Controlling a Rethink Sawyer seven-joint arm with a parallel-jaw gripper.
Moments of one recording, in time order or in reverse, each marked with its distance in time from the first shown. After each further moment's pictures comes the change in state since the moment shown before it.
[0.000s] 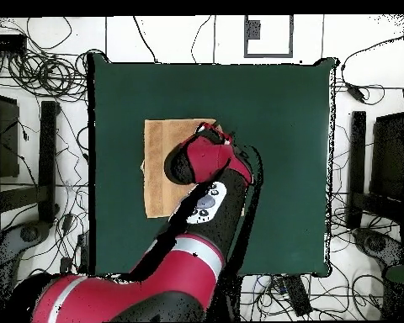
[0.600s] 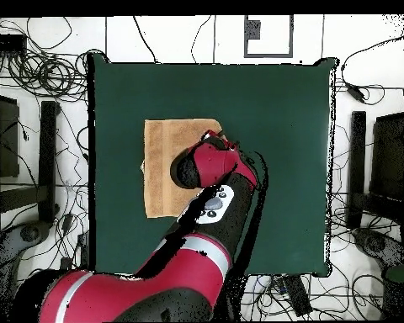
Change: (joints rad) arm -0.019 0.008 0.006 0.030 0.000 0.017 0.000
